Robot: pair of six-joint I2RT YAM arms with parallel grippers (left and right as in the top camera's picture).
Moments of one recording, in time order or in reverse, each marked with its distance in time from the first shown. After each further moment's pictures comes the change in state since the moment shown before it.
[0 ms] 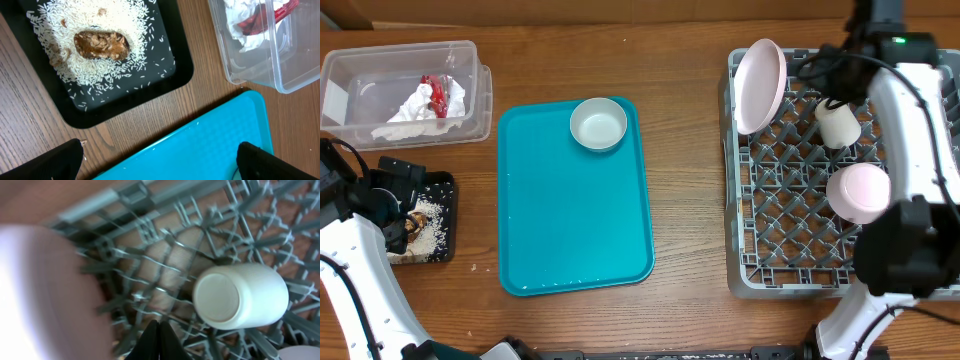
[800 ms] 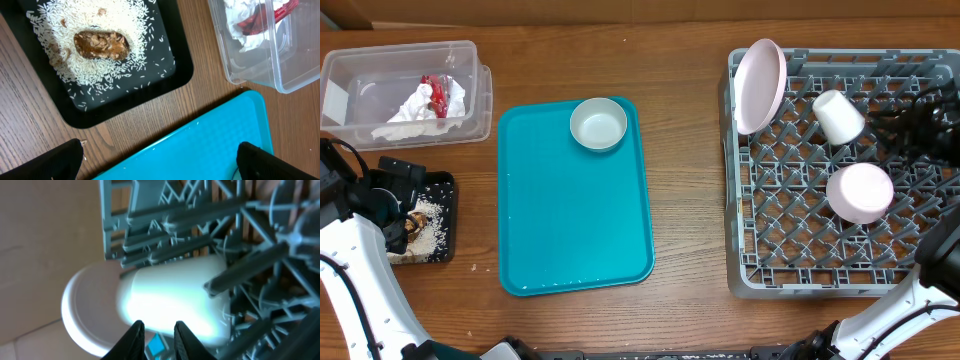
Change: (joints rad) left arm 0.000 0.000 0.000 0.000 0.000 0.000; right arm -0.581 0.095 -0.272 0.189 -0.998 0.018
